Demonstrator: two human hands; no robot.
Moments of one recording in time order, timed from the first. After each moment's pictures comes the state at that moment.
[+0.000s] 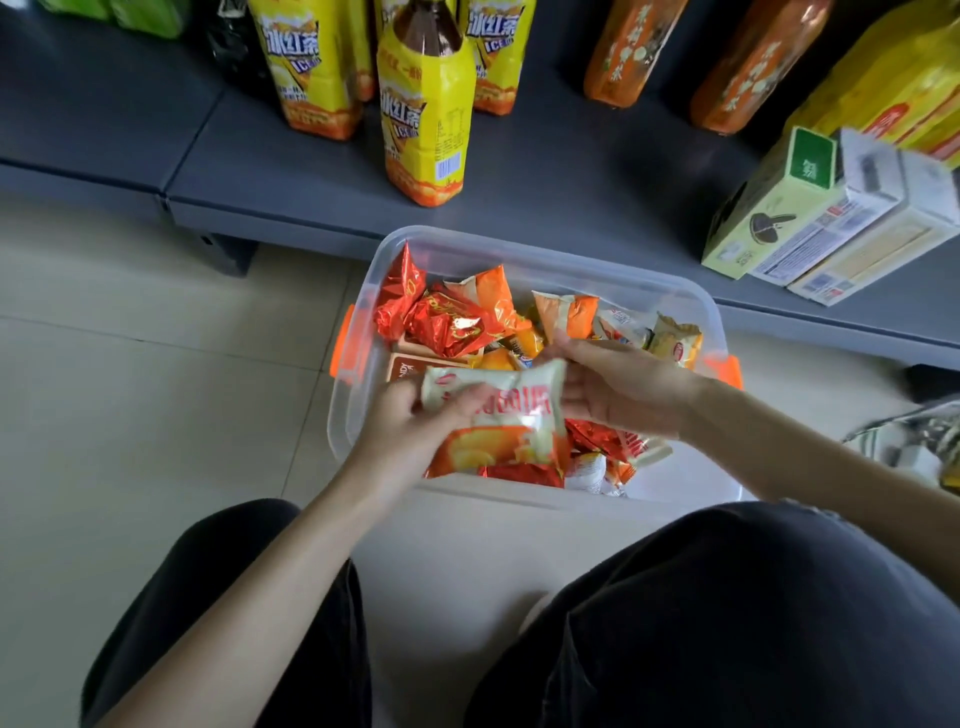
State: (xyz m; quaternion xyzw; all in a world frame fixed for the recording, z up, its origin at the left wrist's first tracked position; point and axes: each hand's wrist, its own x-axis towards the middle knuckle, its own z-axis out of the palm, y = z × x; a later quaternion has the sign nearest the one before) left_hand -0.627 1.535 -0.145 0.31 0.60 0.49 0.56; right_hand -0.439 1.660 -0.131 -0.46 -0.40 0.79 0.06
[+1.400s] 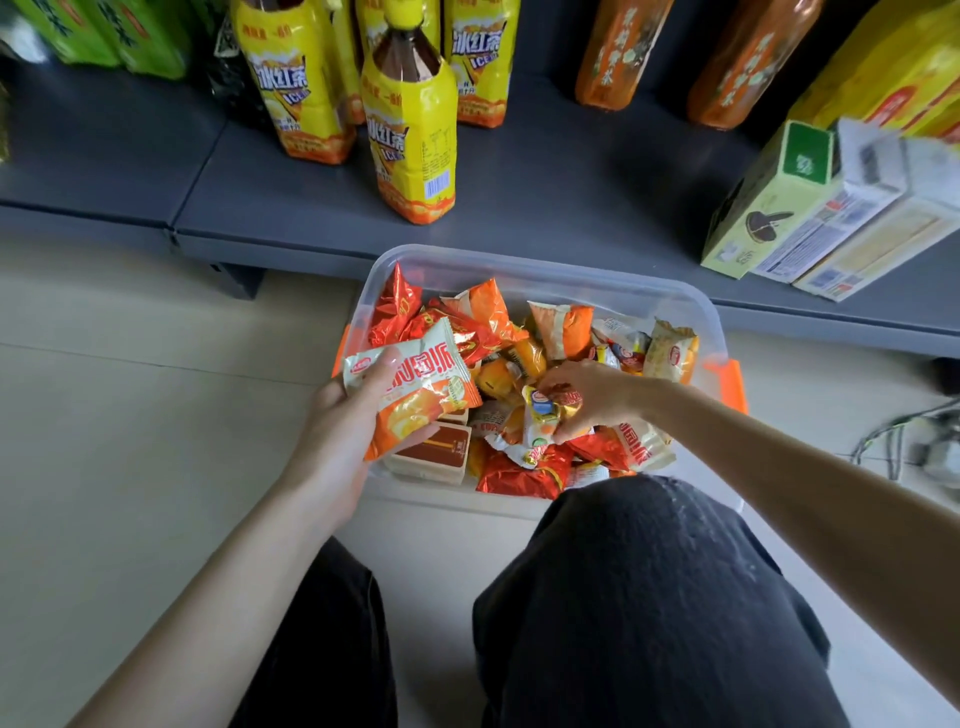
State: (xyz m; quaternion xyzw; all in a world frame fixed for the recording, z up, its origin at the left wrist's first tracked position) left_hand -0.645 1.549 -0.122 0.07 0.64 0.53 0.55; right_hand -0.427 1.694 -0.190 -0.44 -0.78 0.39 -0.21
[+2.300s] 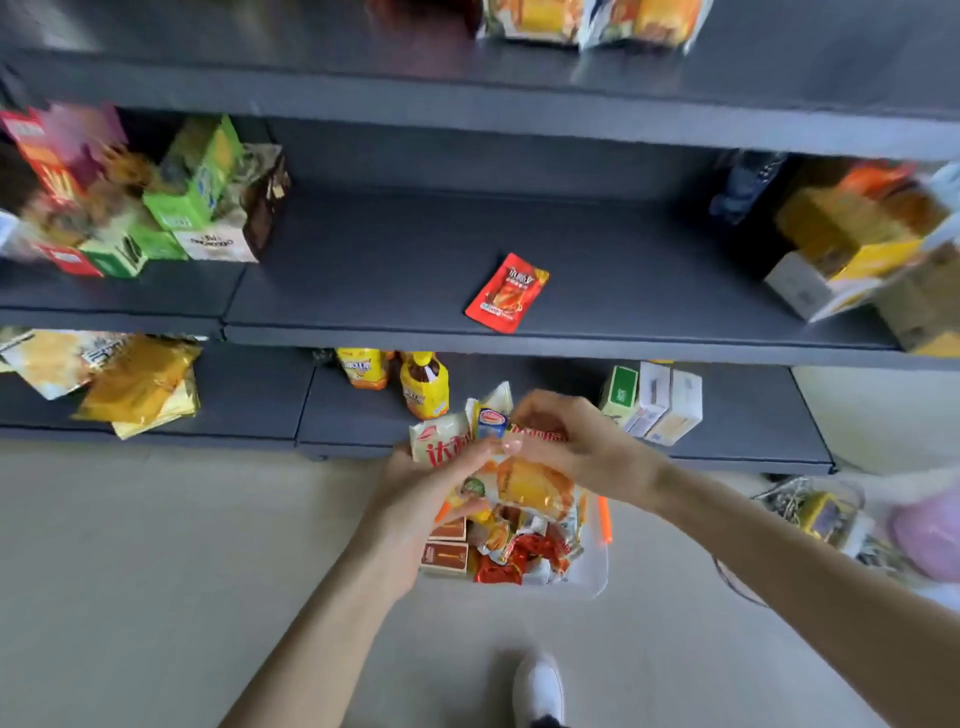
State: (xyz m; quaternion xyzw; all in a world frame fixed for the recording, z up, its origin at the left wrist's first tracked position) left_hand -0.619 1.565 0.299 0.18 0.60 0.48 0.61; right_hand -0.461 1.643 0.314 -0.42 -0.70 0.57 0.12
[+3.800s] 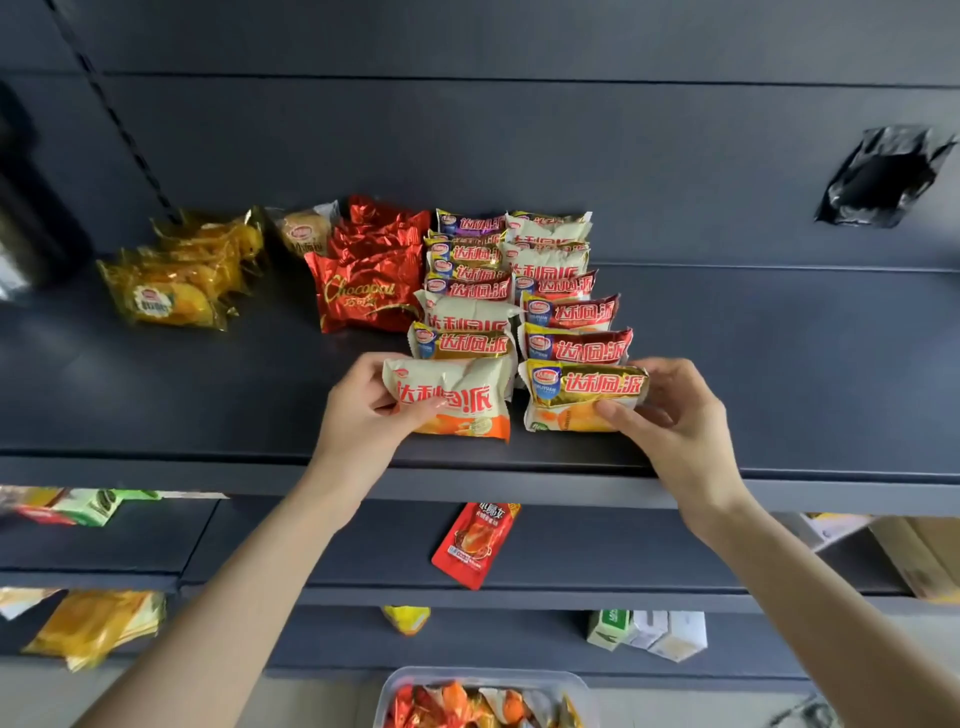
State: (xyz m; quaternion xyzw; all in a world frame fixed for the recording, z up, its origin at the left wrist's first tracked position) left_hand -0.655 1.846 0.460 0.45 0.60 0.54 0.39; right_hand -0.404 1.889 0.446 -0.48 -0.59 0.42 0.51
